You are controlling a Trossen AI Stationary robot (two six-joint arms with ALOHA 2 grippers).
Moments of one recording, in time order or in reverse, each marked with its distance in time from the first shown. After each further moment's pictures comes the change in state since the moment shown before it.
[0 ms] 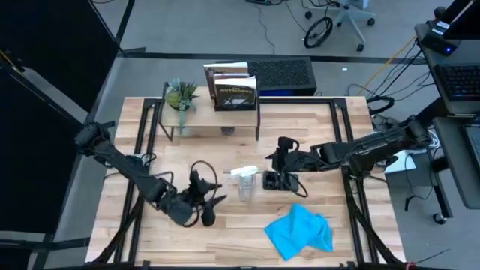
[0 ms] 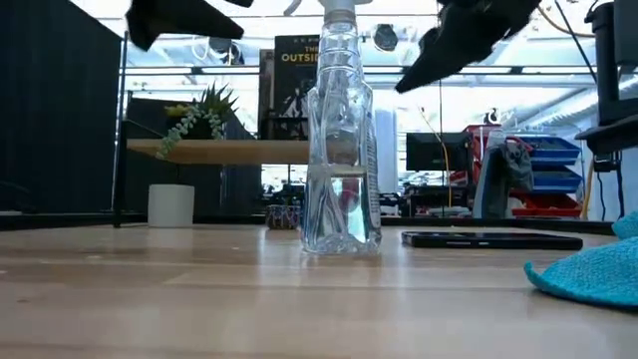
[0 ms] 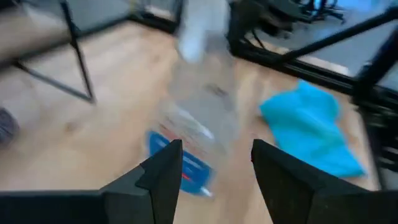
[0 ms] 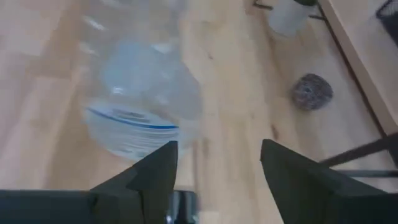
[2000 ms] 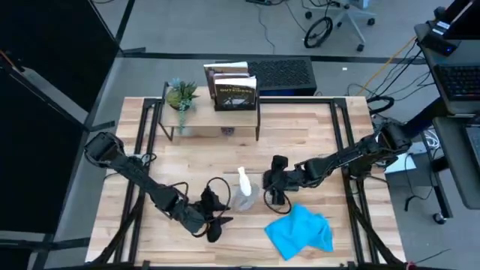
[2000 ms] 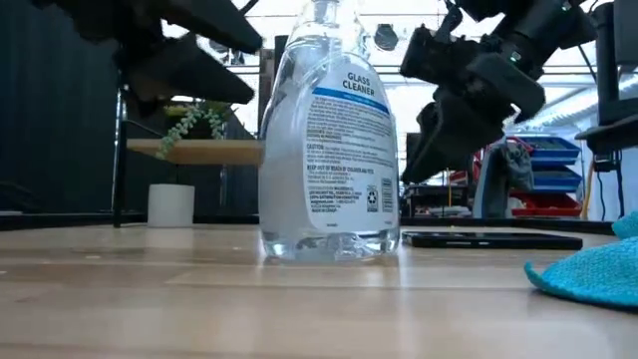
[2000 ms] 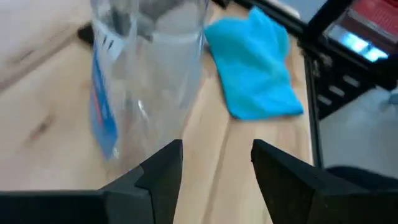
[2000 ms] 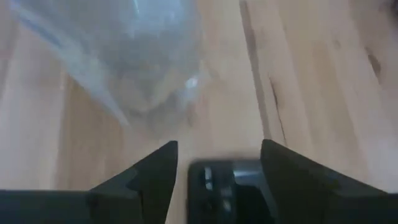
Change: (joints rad) left arm 0.014 0.145 -0.002 0.090 0.318 -0.129; right arm 0.098 0.237 -0.061 0.061 -0.041 0.266
